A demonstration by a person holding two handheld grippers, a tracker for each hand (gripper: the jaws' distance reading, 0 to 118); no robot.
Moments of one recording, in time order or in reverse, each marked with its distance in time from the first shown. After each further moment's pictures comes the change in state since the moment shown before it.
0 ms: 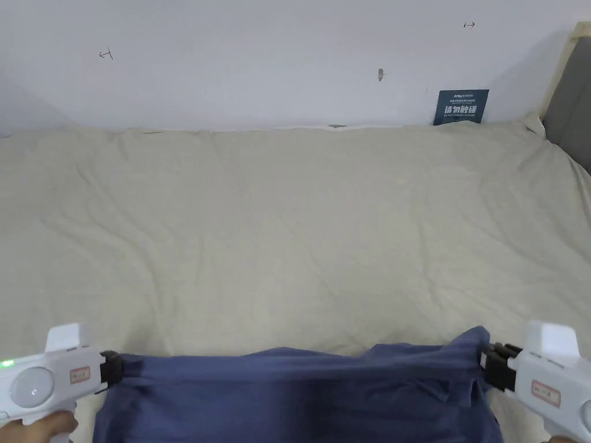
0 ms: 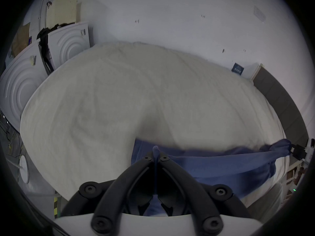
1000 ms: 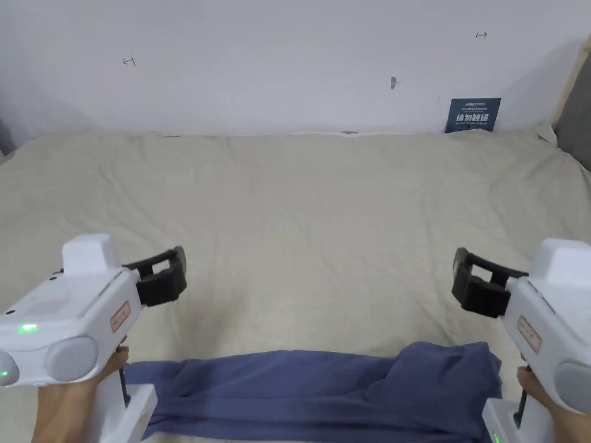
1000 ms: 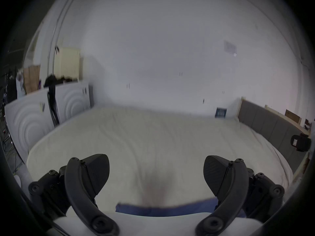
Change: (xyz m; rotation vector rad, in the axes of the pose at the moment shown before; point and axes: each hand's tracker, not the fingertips) left arm 0.095 0.034 0.135 0.659 -0.013 -0.093; right arm -0.084 0.070 0.087 0.535 -0.127 0.108
